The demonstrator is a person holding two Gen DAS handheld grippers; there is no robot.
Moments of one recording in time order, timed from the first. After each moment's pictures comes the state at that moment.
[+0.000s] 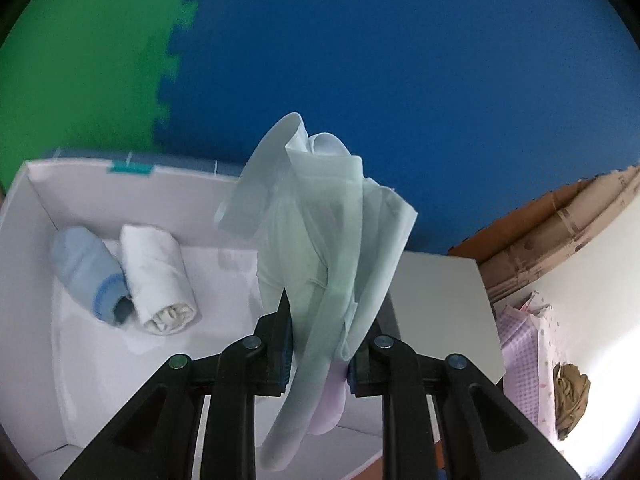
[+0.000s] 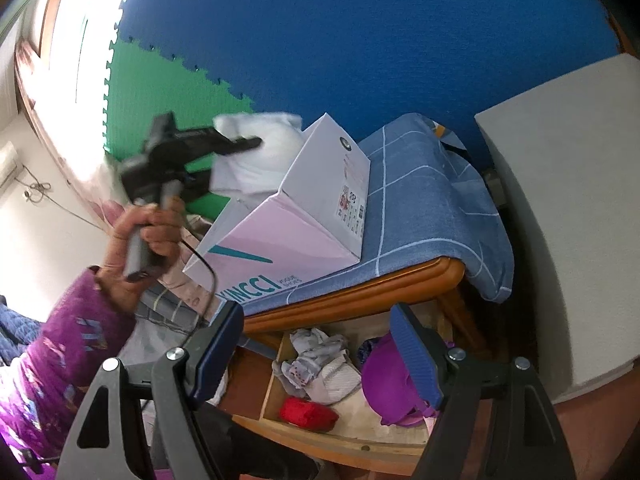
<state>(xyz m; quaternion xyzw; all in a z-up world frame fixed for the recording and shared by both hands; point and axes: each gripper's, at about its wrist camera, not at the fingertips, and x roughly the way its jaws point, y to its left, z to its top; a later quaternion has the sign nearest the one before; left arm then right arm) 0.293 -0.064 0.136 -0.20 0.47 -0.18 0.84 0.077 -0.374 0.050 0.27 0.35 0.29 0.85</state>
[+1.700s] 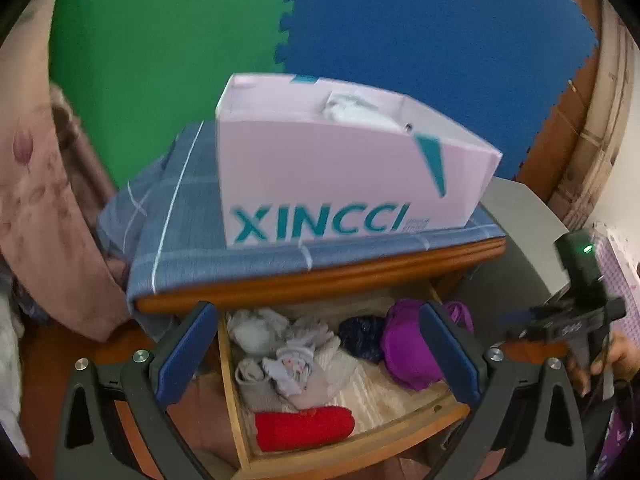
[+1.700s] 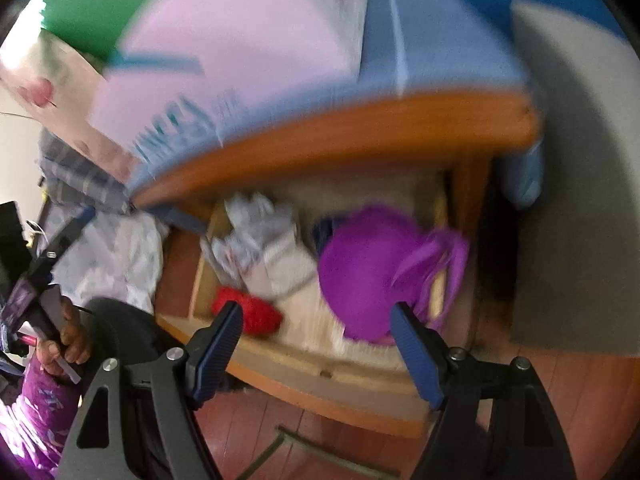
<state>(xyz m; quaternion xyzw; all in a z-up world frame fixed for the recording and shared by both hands) 0.026 0.042 0.048 -0.05 0.37 -0.10 0.92 0.101 -0.260 -0.051 0.10 0.59 0.25 0.76</state>
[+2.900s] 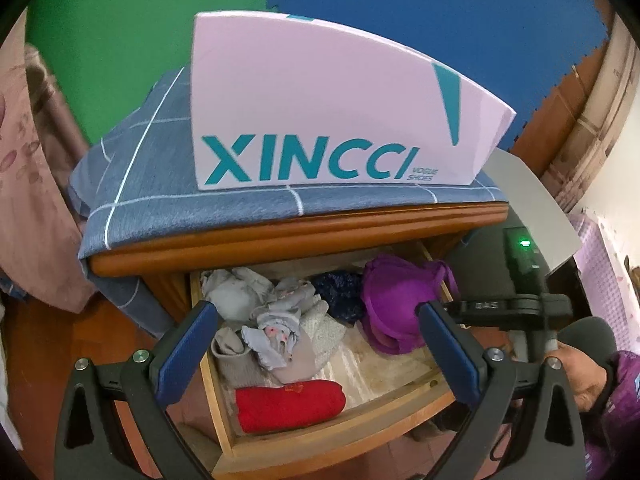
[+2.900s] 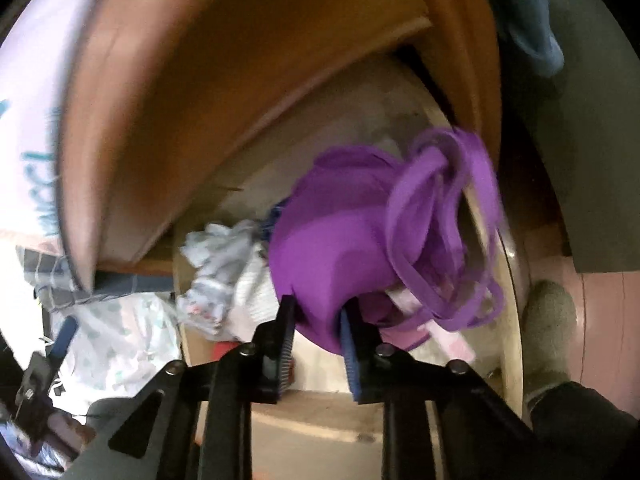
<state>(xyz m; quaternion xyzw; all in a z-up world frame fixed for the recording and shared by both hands) 0.042 0.042 0.015 -0.06 0.43 -0.14 0.89 0.121 -0.251 -0.113 0.26 0.59 0.17 0.75</state>
